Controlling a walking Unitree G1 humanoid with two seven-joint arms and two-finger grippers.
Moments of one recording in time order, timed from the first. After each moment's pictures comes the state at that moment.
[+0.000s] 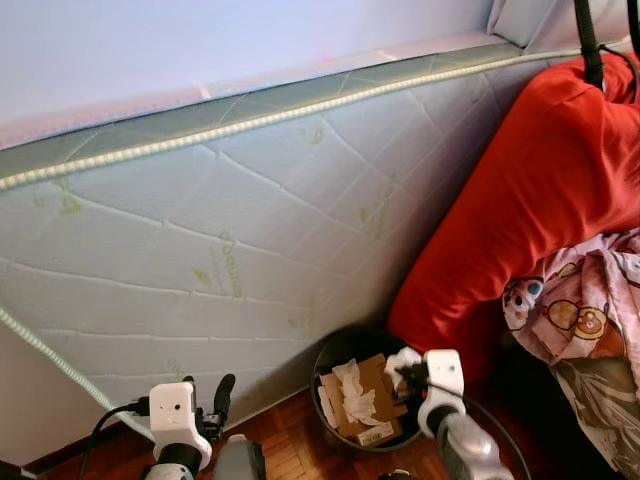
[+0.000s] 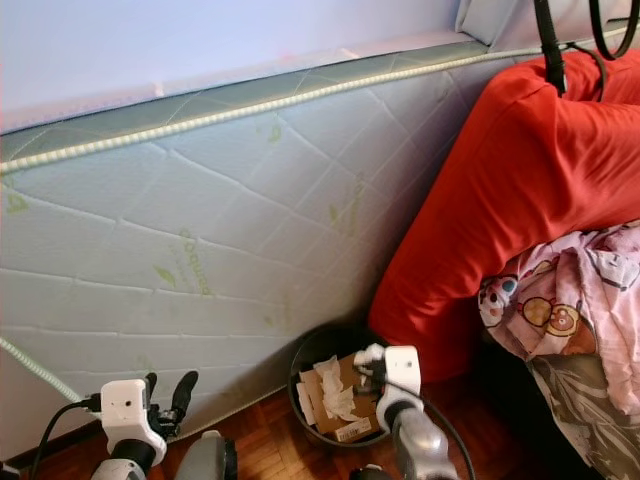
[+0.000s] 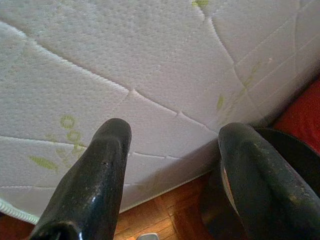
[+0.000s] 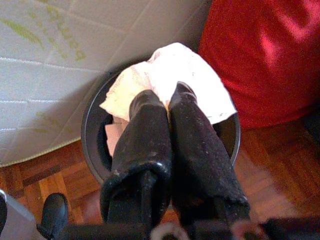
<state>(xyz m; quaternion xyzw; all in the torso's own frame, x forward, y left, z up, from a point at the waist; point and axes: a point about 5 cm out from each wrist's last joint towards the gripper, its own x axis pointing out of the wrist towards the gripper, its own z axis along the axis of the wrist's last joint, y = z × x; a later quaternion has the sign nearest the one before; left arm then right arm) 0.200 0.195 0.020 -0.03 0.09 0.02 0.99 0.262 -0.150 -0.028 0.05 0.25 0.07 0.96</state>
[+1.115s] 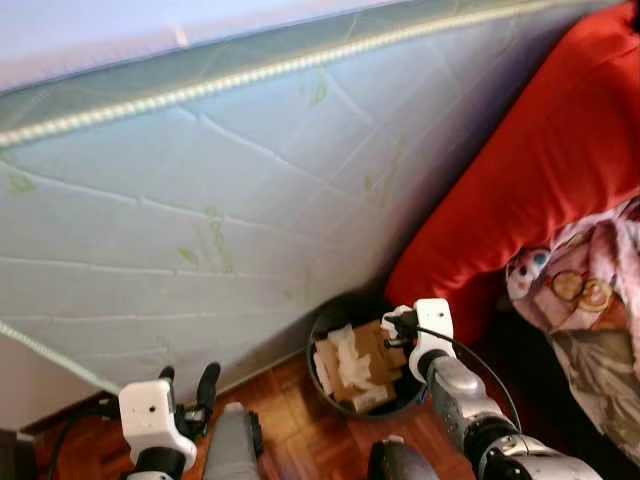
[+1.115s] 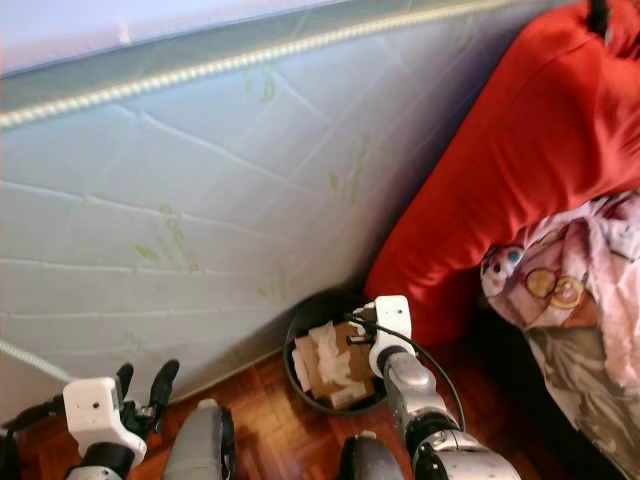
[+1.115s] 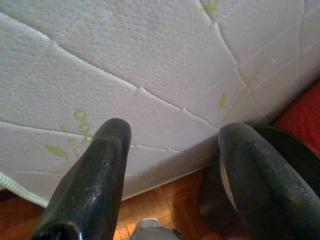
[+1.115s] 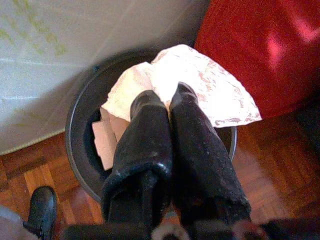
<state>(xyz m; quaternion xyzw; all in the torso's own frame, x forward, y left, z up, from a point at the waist) 0.178 0.194 0.069 -0.04 0.04 0.04 1.00 0.315 -0.140 0.013 0.02 0.25 0.07 0.97</state>
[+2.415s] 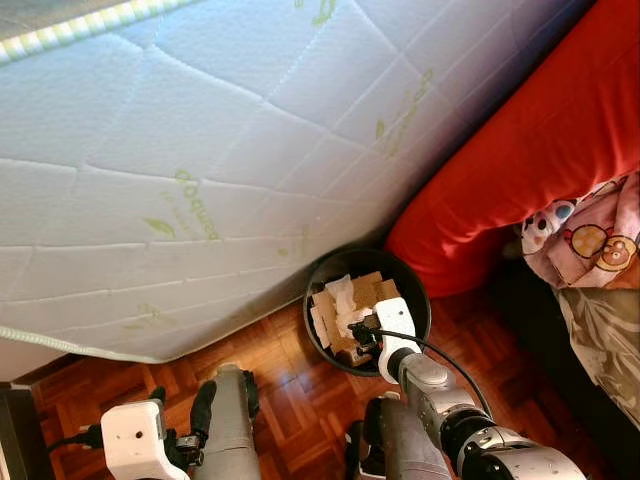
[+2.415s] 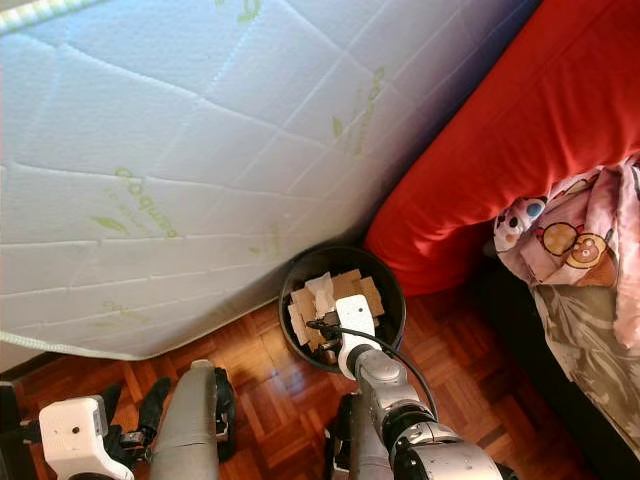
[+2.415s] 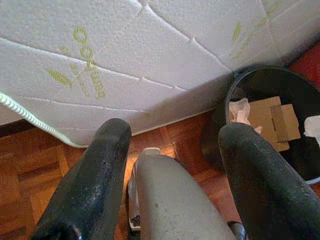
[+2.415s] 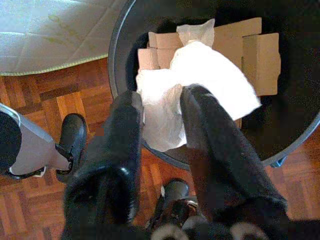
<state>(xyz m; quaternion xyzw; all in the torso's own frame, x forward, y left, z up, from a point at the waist) 0.141 0.186 0.091 -0.05 0.08 0.06 0.99 0.315 -0.098 0.014 -0.01 0.27 0.17 0.95</state>
